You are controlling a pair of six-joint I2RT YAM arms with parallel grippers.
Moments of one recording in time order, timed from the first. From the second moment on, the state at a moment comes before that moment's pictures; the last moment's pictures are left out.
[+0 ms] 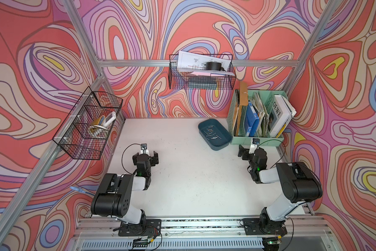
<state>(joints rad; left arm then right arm) -0.05 1.47 0.33 0.78 -0.27 0.01 0.02 1.63 0.41 0.94 0.12 0.03</state>
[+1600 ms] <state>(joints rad) -0.18 1.01 0.63 -0.32 0.21 -0.77 0.39 1.84 1.32 -0.47 0.24 1.03</state>
